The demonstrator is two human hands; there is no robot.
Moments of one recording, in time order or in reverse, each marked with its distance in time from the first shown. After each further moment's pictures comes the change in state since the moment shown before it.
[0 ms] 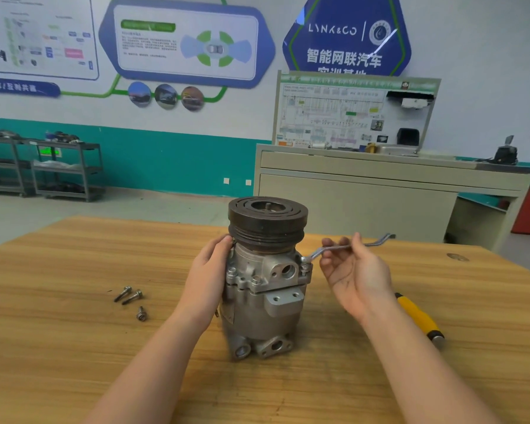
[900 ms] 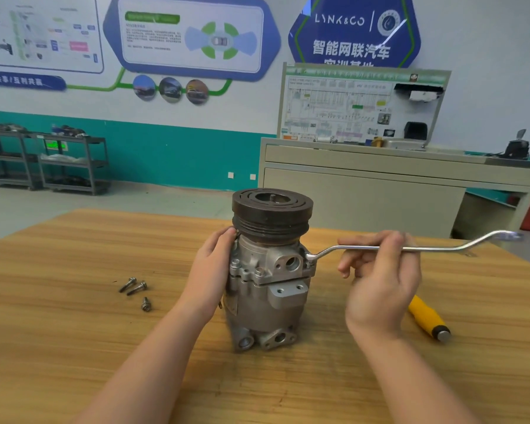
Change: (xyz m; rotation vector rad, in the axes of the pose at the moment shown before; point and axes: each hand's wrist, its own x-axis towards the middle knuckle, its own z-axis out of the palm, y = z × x) left_hand 0.000 -0.001 0.000 0.013 0.010 -0.005; right_hand -0.037 0.021 0.007 -0.400 -0.055 -0.902
